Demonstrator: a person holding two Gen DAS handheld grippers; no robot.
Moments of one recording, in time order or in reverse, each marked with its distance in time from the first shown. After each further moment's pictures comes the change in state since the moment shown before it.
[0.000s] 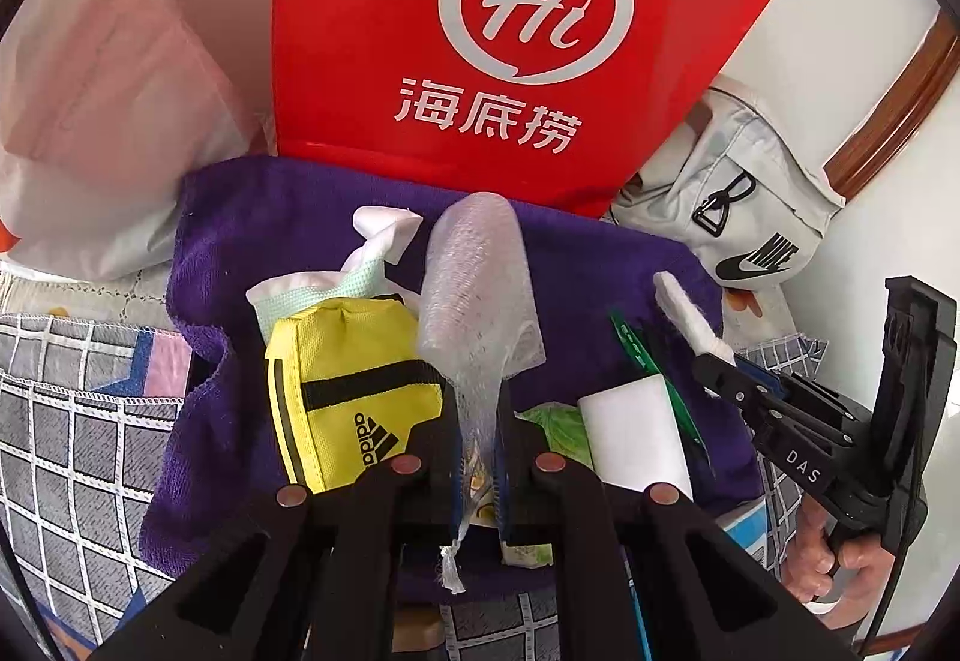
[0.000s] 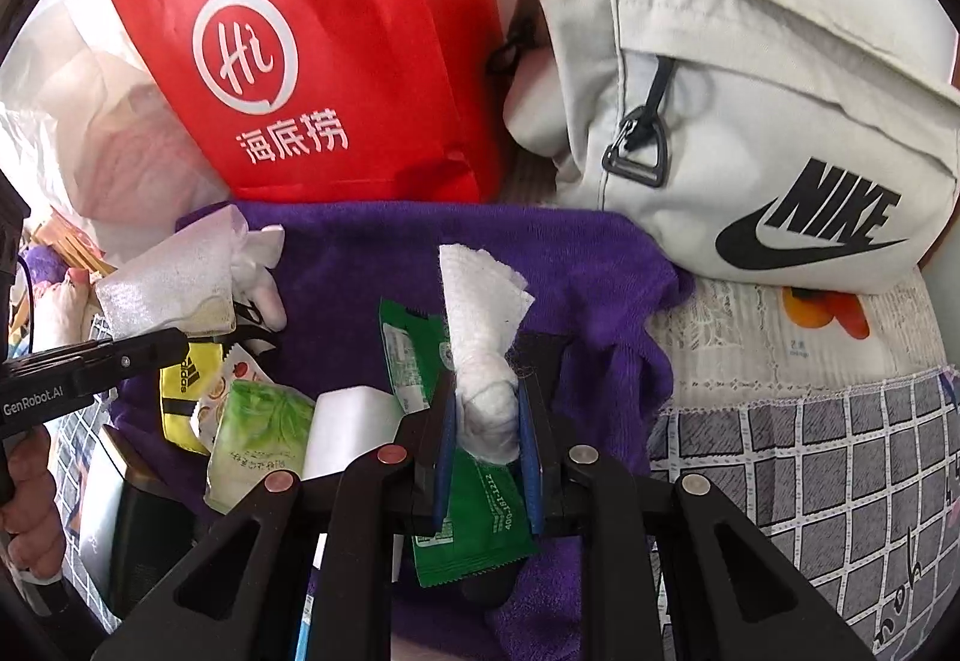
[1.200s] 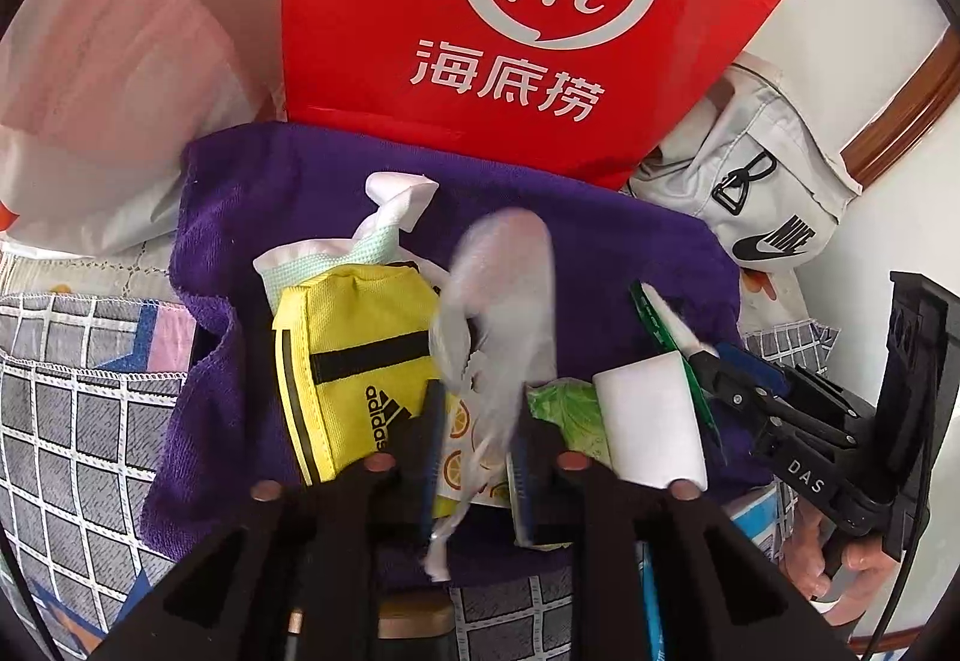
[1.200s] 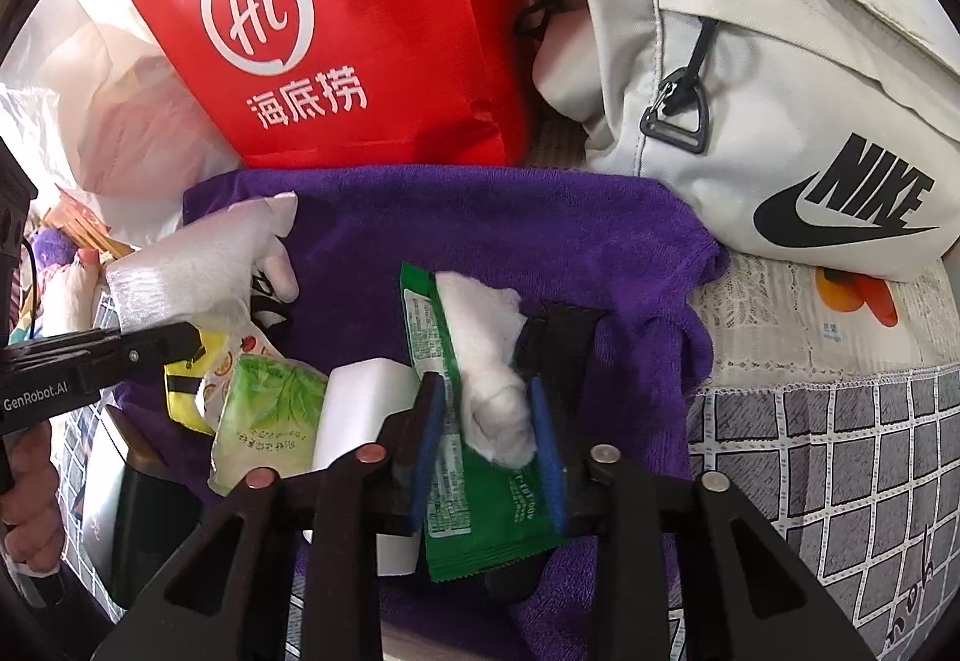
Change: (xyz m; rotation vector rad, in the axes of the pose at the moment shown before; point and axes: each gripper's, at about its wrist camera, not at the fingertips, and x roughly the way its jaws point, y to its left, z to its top) left arm 0.009 0.004 0.000 -0.015 0.073 0.016; right arm 0.021 0.015 -0.006 -0.014 0.050 0.037
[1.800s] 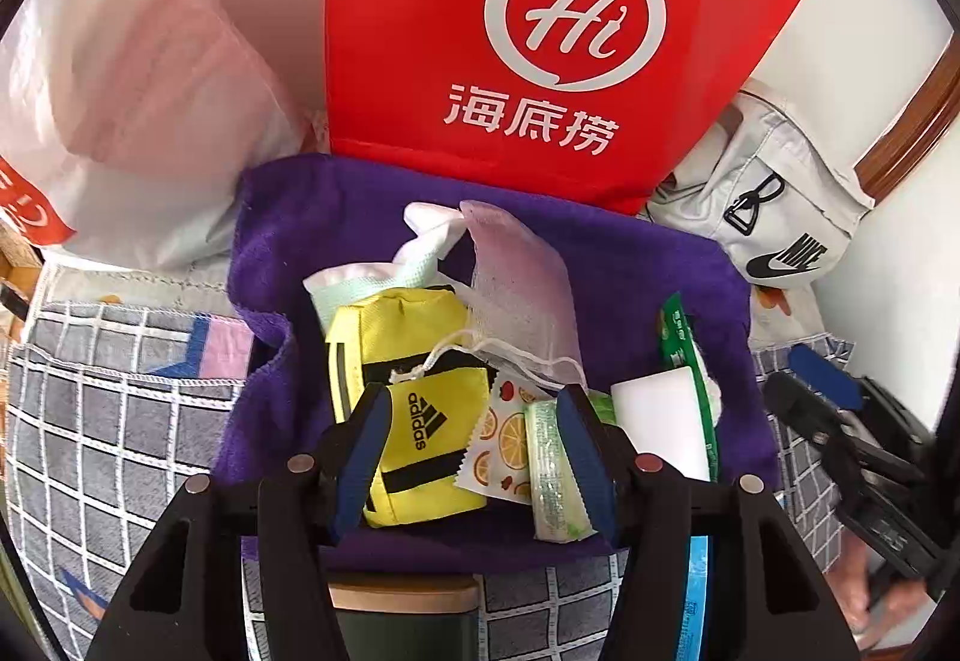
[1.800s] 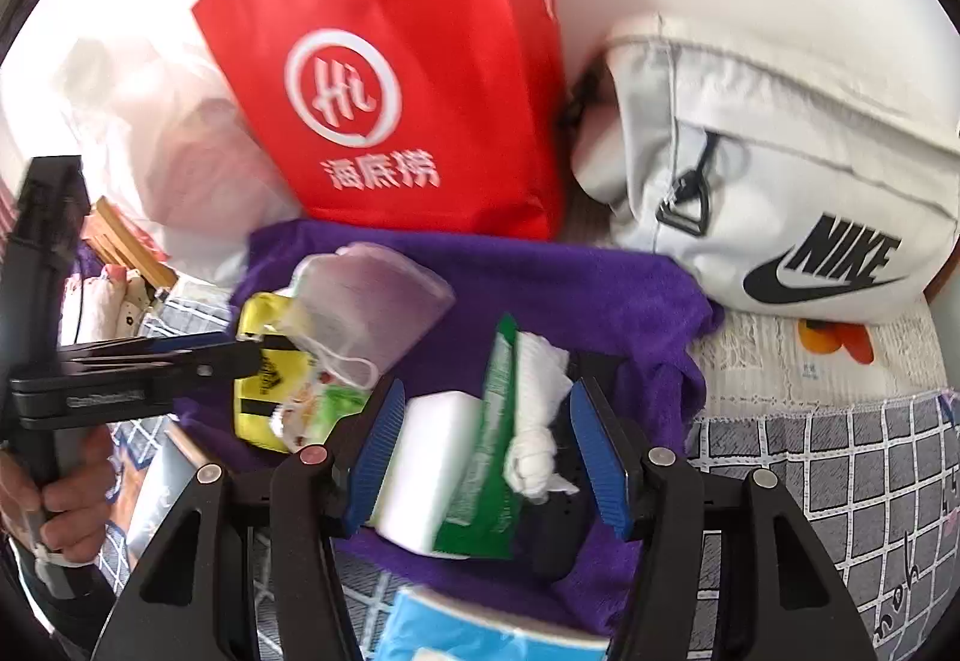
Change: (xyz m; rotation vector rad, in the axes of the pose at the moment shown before) left arm -0.025 0.004 0.001 -0.005 -0.040 0.081; right arm -0.062 0.018 0.000 -0.038 -0.114 0.037
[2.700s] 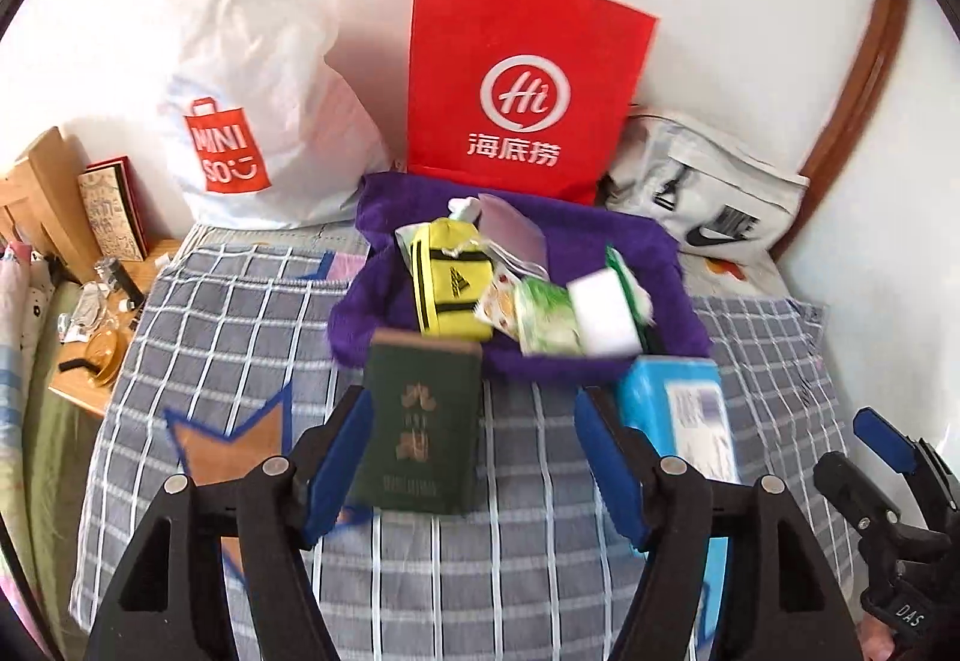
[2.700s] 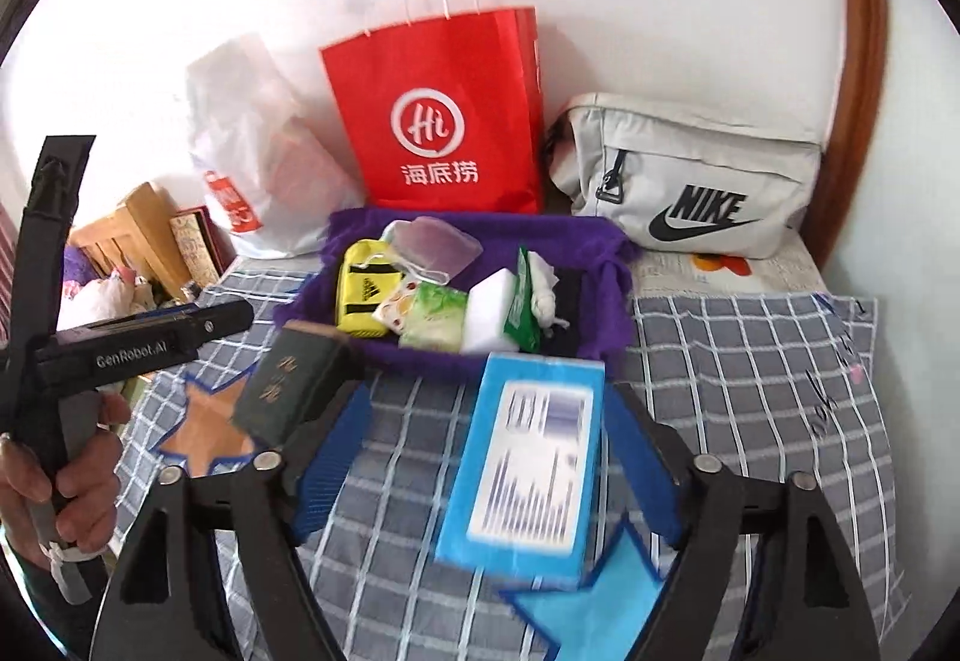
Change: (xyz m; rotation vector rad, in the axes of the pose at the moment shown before) left arm -0.163 -0.024 -0.130 0.021 -0.191 0.093; right arm -0.176 0.075 -0.112 0.032 -0.112 -0.111
